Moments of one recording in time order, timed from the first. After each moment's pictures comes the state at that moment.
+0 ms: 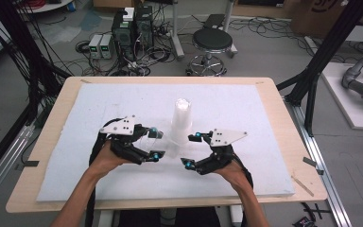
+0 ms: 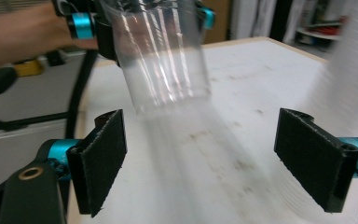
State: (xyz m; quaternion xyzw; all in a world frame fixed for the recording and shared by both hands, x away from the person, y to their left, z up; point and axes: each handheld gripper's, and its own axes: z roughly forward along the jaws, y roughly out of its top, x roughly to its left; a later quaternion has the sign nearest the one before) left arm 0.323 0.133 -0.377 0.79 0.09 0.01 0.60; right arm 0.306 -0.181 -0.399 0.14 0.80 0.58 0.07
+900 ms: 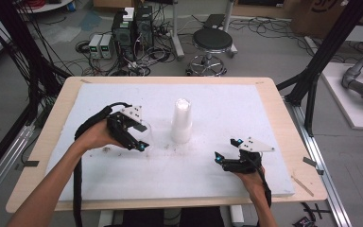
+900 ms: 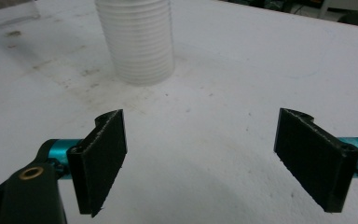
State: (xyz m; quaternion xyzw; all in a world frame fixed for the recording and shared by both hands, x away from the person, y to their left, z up) left arm 0.371 0.144 -0.360 0.94 0.10 0.03 0.34; right arm 0.299 -0.267 -0.446 0.36 0.77 0.48 0.22
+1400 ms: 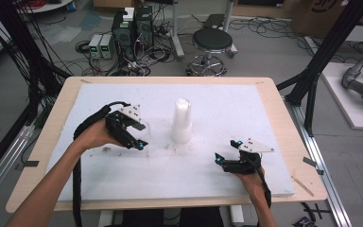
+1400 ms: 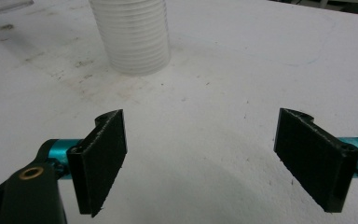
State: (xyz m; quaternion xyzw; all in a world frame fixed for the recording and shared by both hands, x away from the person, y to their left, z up) left arm 0.373 0.147 -0.360 0.94 0.11 0.04 0.33; right arm 0.301 -0.269 -0.454 0.37 0.77 0.48 0.21
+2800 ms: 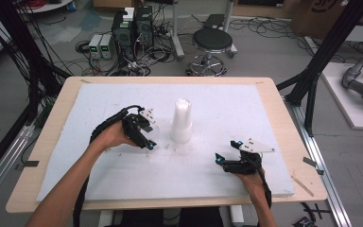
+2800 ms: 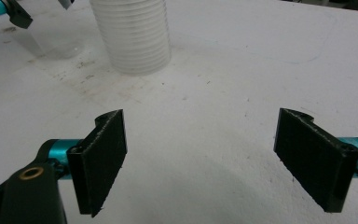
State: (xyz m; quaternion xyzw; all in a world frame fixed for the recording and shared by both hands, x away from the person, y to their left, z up) left arm 0.401 0.116 -0.407 0.95 0.14 0.04 0.29; right arm 0.300 -0.270 -0.454 0.37 0.77 0.48 0.21
